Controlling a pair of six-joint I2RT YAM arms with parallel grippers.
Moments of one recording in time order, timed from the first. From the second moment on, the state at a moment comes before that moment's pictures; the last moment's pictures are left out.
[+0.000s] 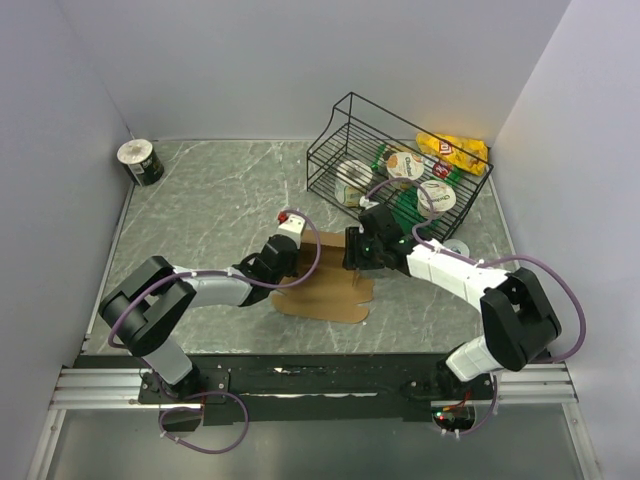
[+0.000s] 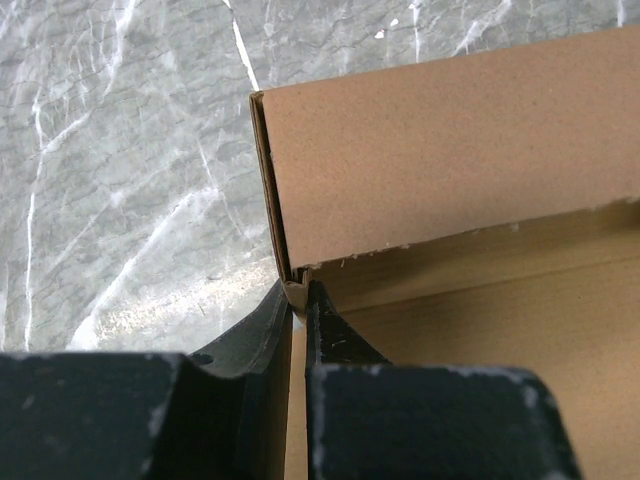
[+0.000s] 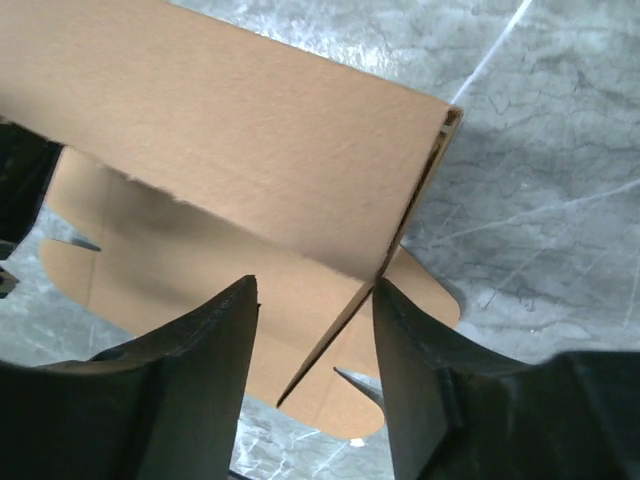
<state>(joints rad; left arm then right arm) -0.77 1.62 0.68 0.38 -0.36 -0.25 0.59 1.47 0.91 -0.34 -0.01 0.49</state>
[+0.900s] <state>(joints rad) -0.77 1.61 0.68 0.37 -0.38 -0.22 0.36 1.05 0.83 -0.32 -0.08 0.36</state>
